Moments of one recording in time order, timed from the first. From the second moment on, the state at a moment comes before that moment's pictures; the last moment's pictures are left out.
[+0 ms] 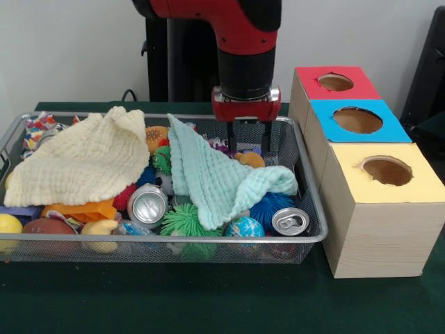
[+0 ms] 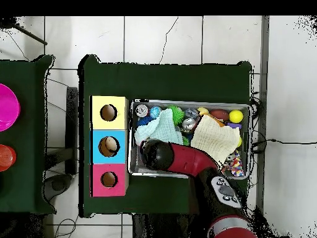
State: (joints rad) arm -0.33 -0.58 0.10 1.83 -0.04 0.35 1.57
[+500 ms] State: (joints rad) arm -0.34 -0.52 0.10 1.81 -0.06 0.35 1.57
